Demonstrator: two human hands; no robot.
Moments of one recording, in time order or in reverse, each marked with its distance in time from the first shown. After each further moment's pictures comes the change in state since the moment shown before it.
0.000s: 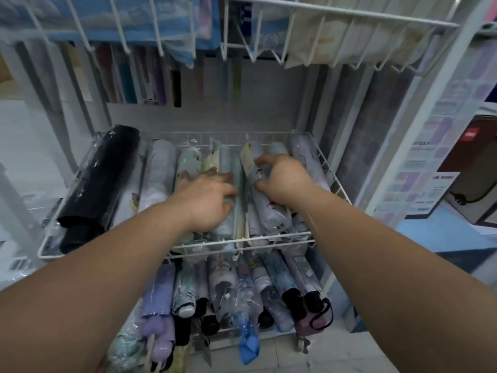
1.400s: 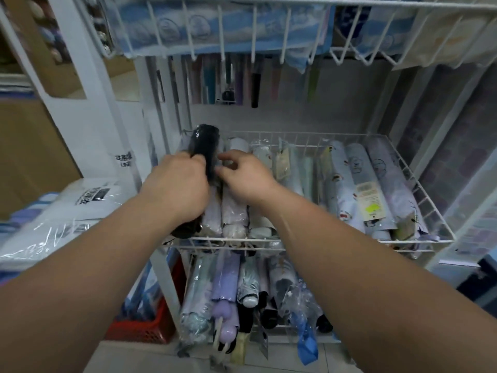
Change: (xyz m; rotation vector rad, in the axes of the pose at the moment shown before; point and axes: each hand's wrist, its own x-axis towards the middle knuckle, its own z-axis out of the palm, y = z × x) left_hand -0.094 -0.107 -0.038 0.093 0.287 -0.413; right_hand 0.004 -0.176 0.077 0.525 -0.156 -0.167
